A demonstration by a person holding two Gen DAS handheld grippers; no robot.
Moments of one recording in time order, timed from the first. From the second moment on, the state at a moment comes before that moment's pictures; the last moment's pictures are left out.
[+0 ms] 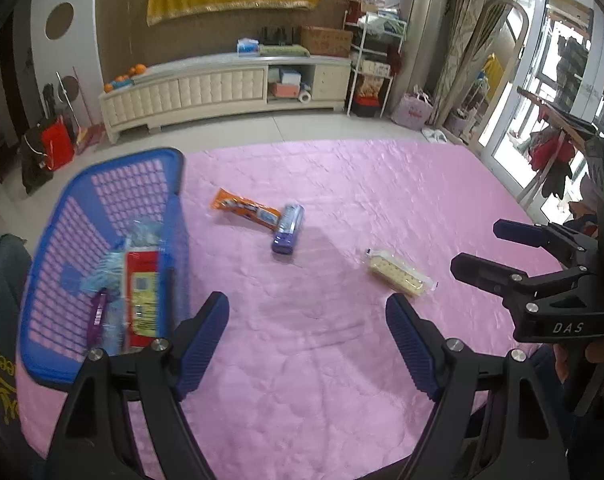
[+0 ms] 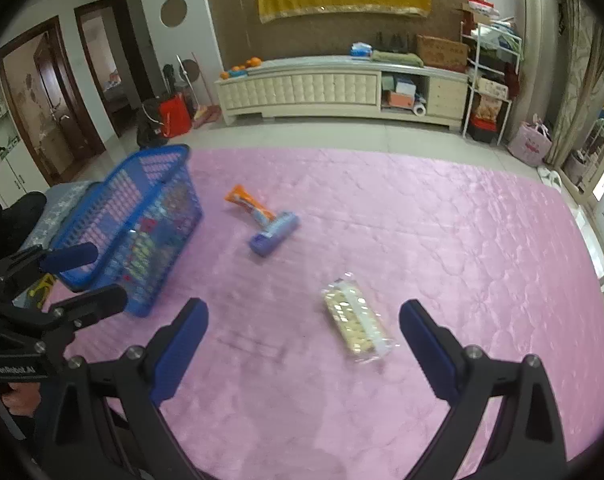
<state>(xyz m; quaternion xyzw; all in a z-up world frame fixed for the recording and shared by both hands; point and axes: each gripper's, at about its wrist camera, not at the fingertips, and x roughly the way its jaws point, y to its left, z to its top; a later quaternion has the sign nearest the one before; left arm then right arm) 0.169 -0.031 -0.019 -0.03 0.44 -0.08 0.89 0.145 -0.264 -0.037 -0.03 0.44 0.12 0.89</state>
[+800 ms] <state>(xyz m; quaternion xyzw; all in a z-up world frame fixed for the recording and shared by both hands) 0.245 -0.050 -0.113 -0.05 0.53 -0.07 0.85 0.218 -0.290 -0.161 -0.10 0.52 0.16 0.83</state>
